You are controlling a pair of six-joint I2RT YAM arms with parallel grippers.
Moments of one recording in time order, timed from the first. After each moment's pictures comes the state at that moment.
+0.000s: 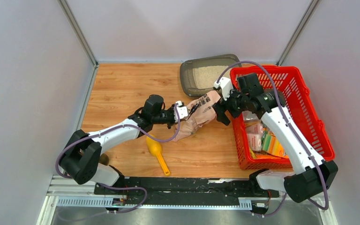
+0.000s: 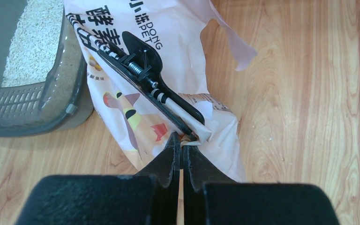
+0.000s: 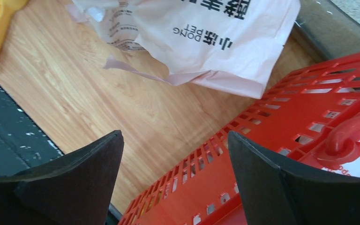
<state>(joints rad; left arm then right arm) -0.64 1.42 0.79 0.16 0.57 0.59 0.37 1.27 1.34 -0.99 -0.32 -0.41</state>
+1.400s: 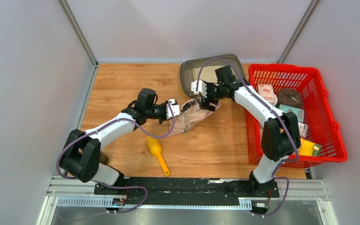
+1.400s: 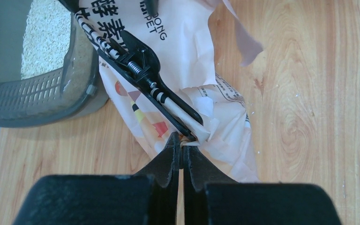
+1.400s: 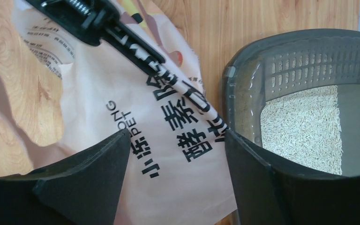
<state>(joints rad) -0.50 1.44 0.86 -0.04 0.71 0.85 0.39 1.74 1.45 -0.65 -0.59 -1.09</state>
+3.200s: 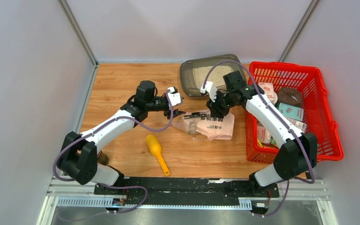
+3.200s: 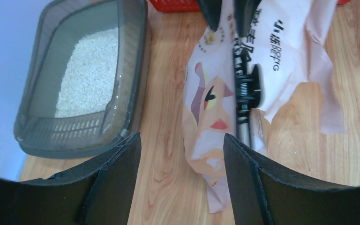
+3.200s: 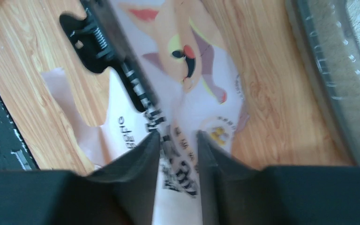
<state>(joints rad) -0.52 1.40 0.96 0.05 0.76 0.65 0.41 1.49 1.33 -0.87 -0.46 -0.69</state>
